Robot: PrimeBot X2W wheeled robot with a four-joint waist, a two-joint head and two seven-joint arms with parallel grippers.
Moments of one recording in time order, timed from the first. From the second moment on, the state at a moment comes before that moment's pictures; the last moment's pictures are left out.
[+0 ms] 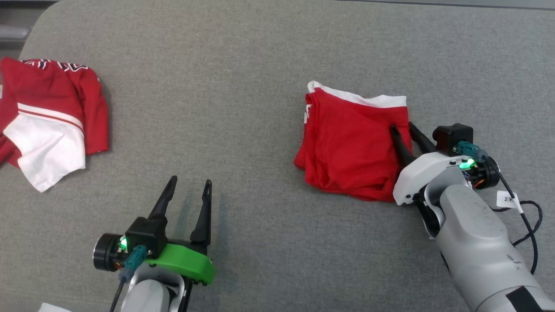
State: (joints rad) left arm -0.17 0.05 -0.19 0.31 -0.15 -0.13 -0.26; right arm -0.70 -0.05 0.08 0.96 0.16 0.13 -0.27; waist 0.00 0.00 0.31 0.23
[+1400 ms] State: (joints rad) left arm -0.13 0.09 -0.40 0.23 -0.17 -0.13 -0.26; right arm -0.48 -0.05 0.19 0.73 0.30 0.13 -0.26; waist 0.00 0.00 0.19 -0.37
